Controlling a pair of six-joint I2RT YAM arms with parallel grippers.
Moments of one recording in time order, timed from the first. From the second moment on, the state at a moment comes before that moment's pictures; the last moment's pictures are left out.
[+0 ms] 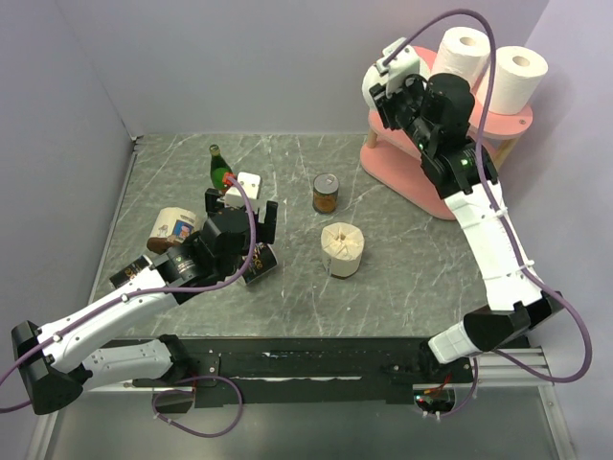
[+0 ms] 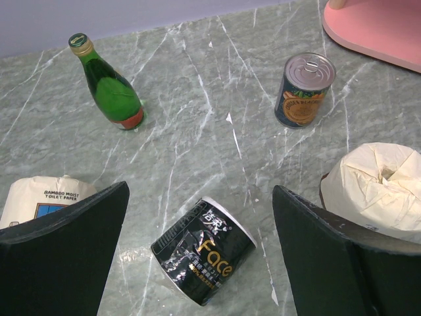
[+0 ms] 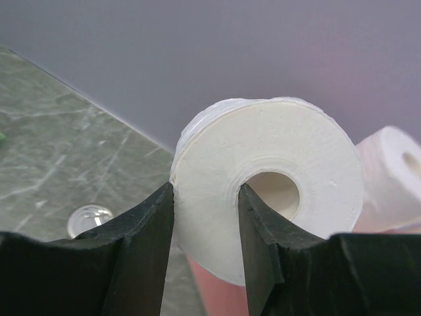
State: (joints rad) left arm -0.91 1.04 1.00 -0.30 -0.71 -0.18; right arm 0.38 1.47 1.88 -0.46 0.06 -0.43
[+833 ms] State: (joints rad) left arm -0.92 1.06 1.00 -0.30 -0.71 -0.18; right arm 0.25 1.81 2.26 -0.47 -0.05 -0.74
